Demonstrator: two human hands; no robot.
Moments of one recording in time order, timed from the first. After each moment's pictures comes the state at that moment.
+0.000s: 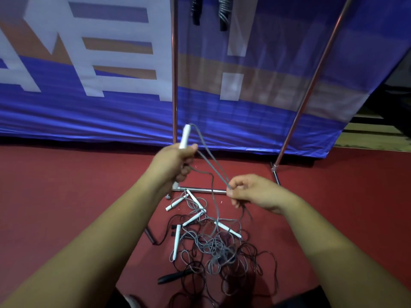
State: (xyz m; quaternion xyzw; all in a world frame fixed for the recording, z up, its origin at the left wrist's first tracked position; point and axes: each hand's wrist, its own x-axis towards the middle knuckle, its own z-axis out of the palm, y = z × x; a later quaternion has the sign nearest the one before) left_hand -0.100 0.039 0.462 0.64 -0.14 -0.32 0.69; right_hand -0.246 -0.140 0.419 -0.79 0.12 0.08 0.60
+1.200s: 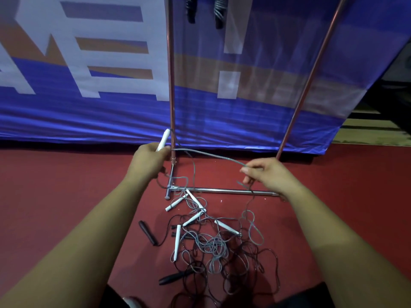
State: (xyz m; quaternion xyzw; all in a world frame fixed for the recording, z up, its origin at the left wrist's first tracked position) left_hand -0.064 0.066 0.452 0.84 -0.15 -0.13 0.51; right_hand -0.241 -0.182 0.421 -0.84 0.21 -0.09 0.49
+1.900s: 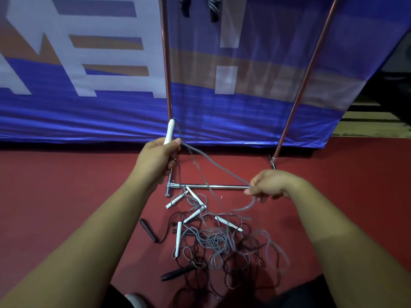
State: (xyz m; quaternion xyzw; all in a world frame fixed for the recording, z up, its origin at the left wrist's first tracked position) left_hand -0.089 0.049 0.462 0.70 -0.14 -0.22 0.66; right_hand -0.250 -0.184 0.421 -0.85 0.30 0.21 0.38
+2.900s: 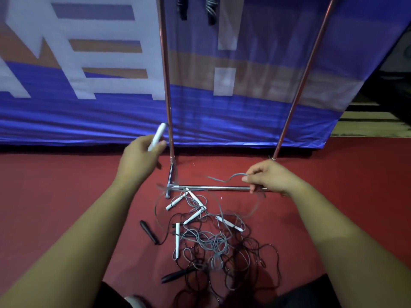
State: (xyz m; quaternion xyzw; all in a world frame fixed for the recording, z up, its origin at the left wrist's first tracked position) left_hand -0.070 0.074 0.468 0.87 -0.23 -0.01 0.43; right_hand -0.251 -0.189 0.419 -0.84 0.23 0.01 0.49
